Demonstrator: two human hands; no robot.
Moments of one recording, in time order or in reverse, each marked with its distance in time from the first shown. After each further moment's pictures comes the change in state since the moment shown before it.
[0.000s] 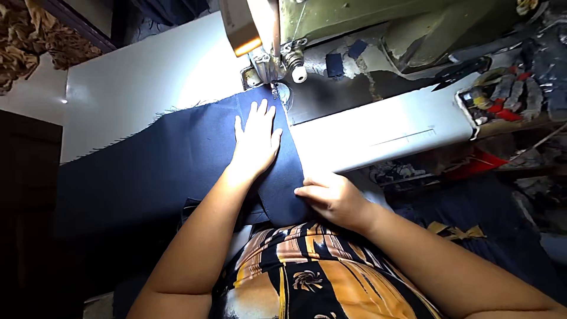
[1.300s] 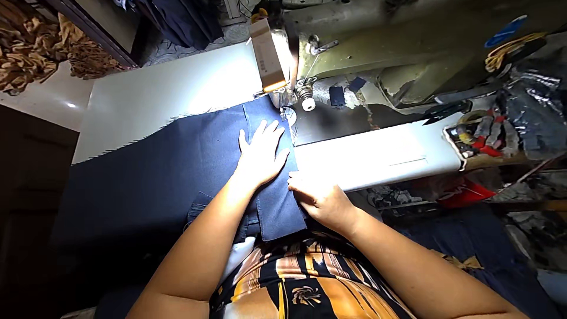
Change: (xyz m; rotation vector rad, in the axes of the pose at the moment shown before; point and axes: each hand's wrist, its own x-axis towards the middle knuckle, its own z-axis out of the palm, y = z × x) left_hand 0.001 -0.014 0.002 0.069 0.057 0.090; right_hand 0.038 0.002 0.010 -0.011 0.015 0.089
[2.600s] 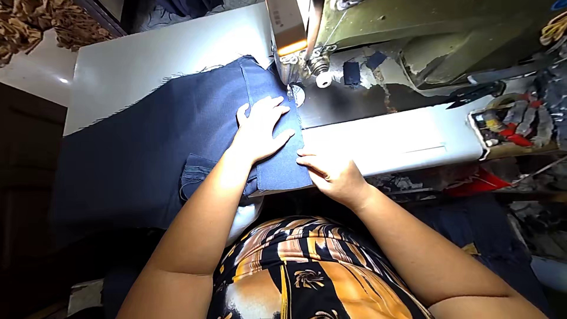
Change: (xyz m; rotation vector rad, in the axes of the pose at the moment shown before) left_hand 0.014 -0.025 -0.004 -0.089 0.058 0.097; right_hand 0.010 0.022 -0.005 -0.029 0.062 -0.052
